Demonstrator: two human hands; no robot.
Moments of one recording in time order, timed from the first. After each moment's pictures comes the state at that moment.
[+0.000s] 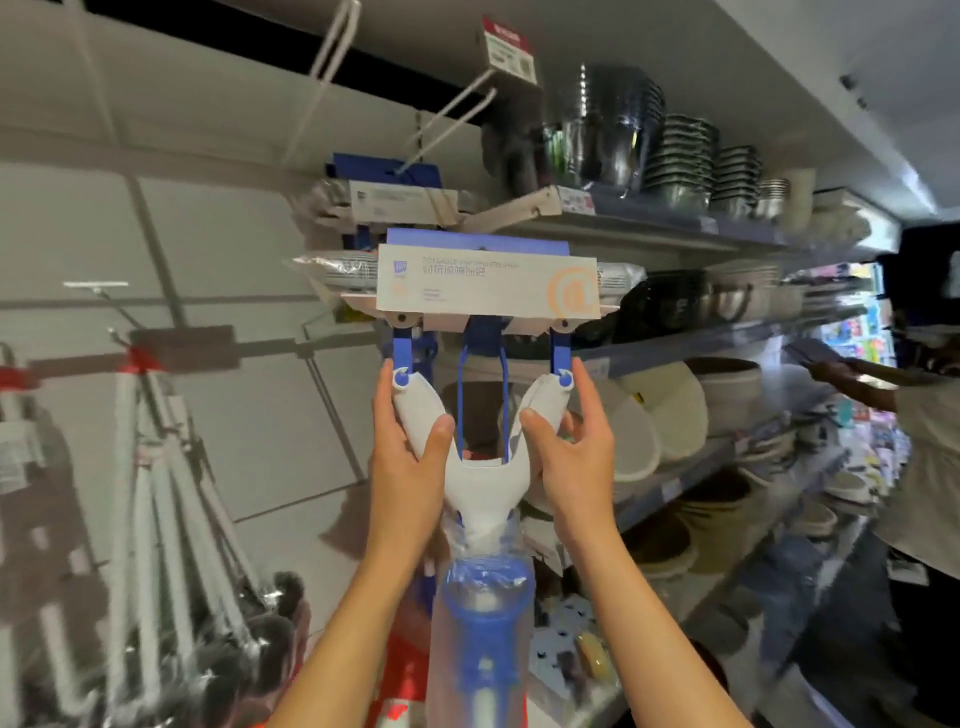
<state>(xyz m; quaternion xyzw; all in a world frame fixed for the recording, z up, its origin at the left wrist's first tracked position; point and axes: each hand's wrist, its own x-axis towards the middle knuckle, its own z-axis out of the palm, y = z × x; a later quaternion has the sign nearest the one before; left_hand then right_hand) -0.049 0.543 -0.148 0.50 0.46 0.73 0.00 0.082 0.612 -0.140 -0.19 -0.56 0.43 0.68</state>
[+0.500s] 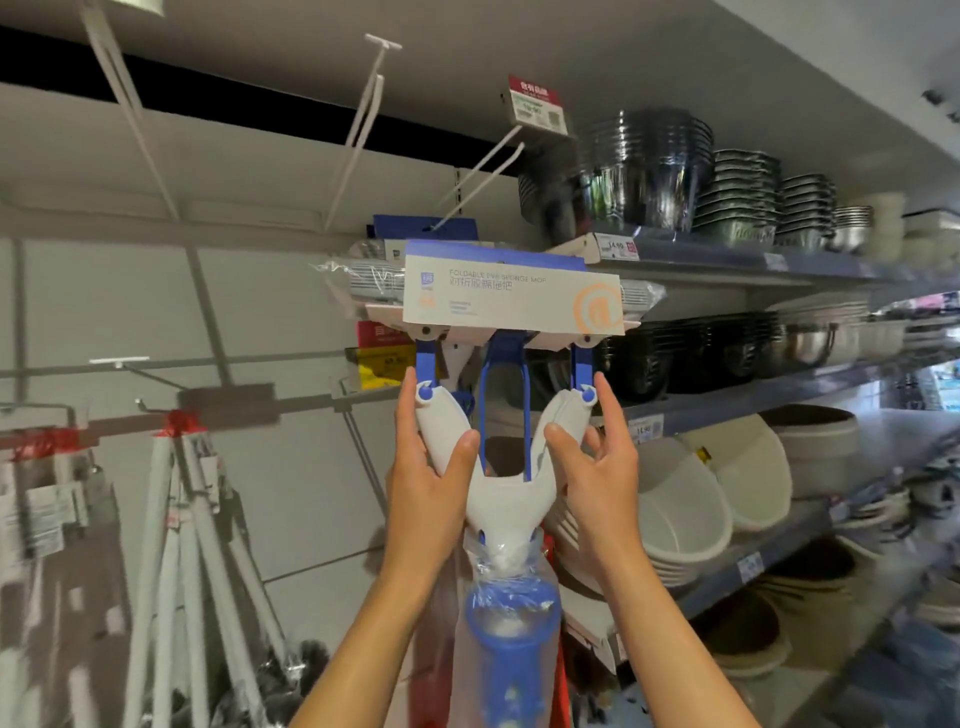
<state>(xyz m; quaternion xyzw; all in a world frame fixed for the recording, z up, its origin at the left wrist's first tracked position) -0.062 0.577 -0.101 0.51 0.46 0.72 -0.05 0.057 0.675 -0.102 -0.11 -0.57 0.46 0.67</state>
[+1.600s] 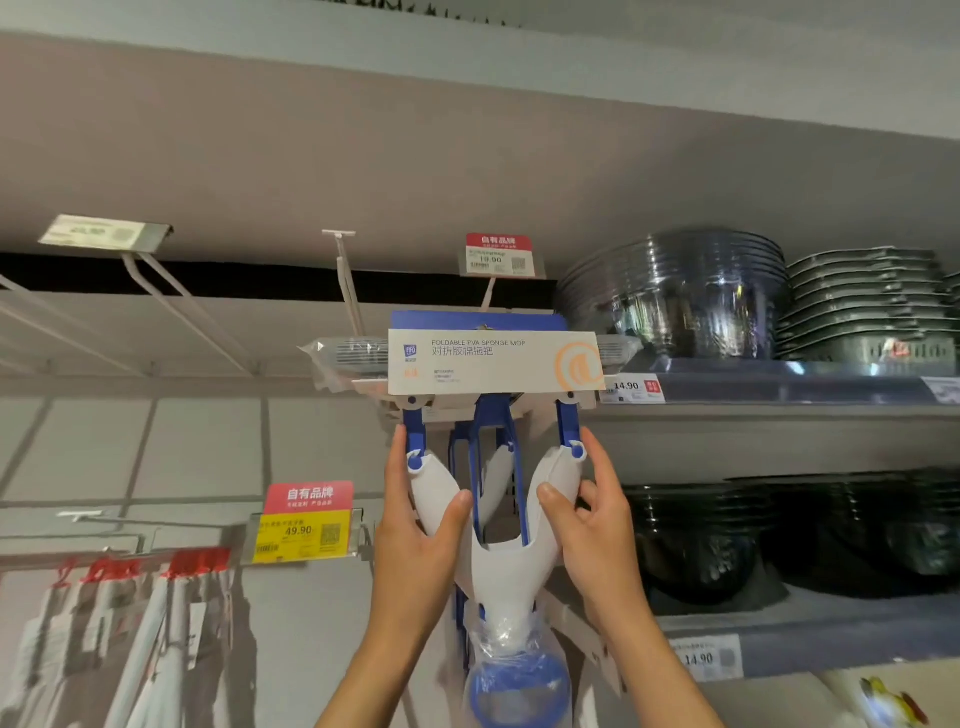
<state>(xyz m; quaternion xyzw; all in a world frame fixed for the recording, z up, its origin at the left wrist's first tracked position) -0.030 0.710 -0.015 0.43 0.49 0.71 -0.26 0.056 0.847 -0.006 0.07 -0.63 0.51 0.58</state>
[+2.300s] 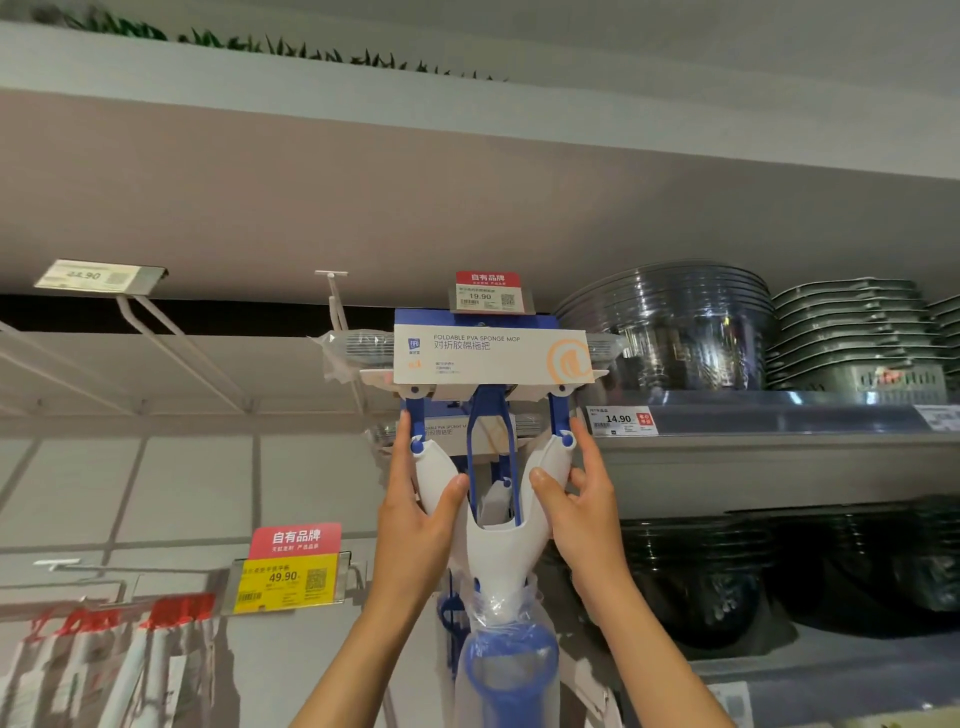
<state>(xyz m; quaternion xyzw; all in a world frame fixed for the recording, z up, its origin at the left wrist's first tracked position) -0.054 0.729 0.034 0.47 0.47 0.69 -0.28 0.042 0.860 0.043 0.09 -0.62 0.51 0.60</state>
